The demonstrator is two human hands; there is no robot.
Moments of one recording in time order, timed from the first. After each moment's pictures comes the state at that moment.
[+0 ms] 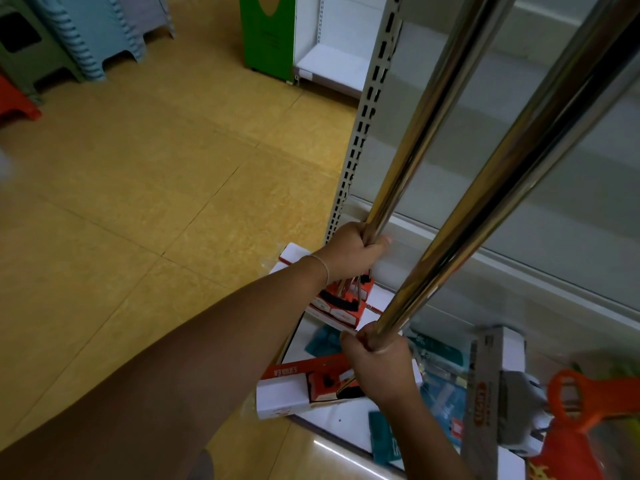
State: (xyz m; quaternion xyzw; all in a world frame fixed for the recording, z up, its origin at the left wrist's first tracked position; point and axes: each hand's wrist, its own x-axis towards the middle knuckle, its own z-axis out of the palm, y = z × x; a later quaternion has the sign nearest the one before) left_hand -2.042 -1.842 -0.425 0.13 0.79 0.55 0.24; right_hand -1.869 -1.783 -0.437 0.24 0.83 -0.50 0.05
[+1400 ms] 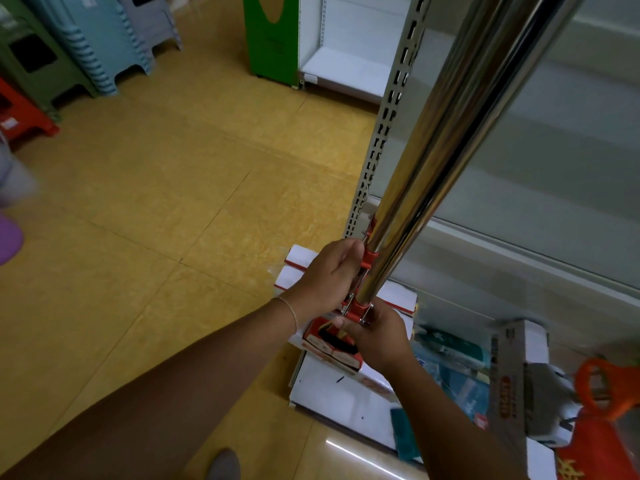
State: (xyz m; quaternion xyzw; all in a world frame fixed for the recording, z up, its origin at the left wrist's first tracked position) left_hand -1.989 -1.922 -0.401 0.20 0.78 0.58 0.17; right_hand -1.899 -1.807 -0.464 0.18 0.84 -0.50 0.09
